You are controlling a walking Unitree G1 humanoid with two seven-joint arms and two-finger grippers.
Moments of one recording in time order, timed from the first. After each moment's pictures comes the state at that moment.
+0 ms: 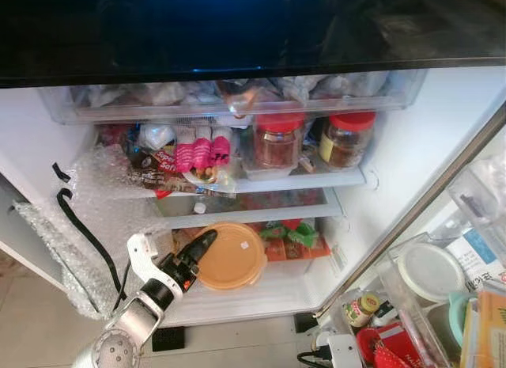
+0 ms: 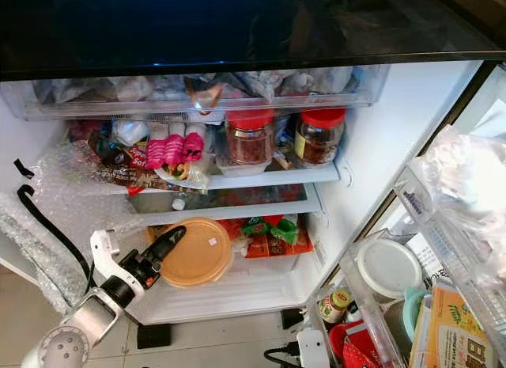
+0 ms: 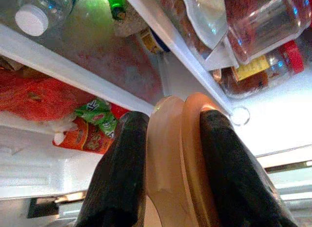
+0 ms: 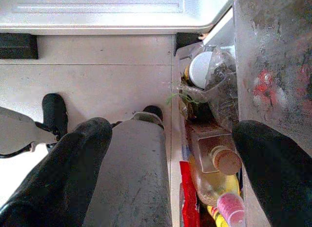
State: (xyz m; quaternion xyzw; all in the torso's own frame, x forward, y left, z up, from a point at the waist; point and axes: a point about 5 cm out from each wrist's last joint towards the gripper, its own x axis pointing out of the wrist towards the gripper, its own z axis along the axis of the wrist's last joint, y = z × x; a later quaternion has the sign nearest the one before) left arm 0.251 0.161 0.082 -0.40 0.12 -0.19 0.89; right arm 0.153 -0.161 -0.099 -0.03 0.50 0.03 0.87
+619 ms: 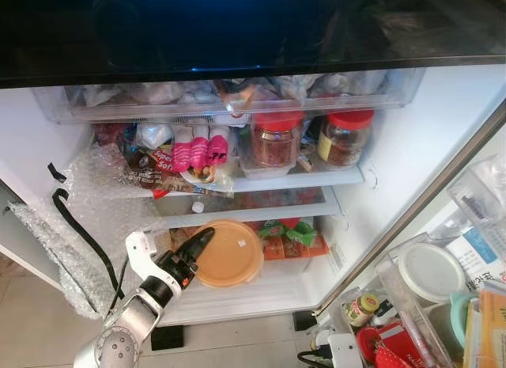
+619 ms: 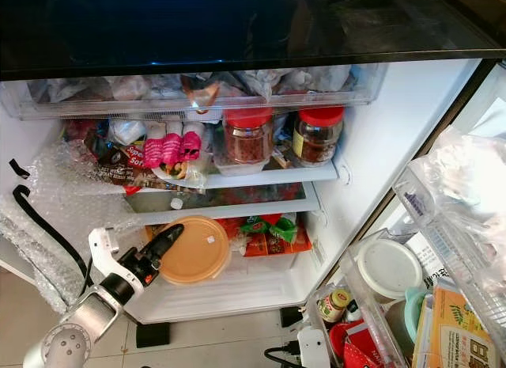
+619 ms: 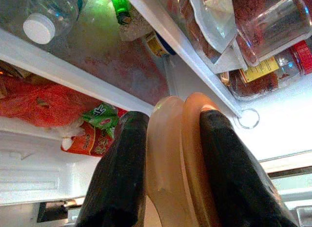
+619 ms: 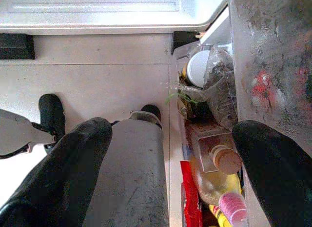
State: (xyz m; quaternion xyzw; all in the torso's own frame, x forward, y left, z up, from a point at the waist) left arm 0.256 0.163 0.082 -0.40 0.11 -0.18 0.89; right arm 0.154 -0.161 -0.099 -0.03 0.50 0.02 0.87
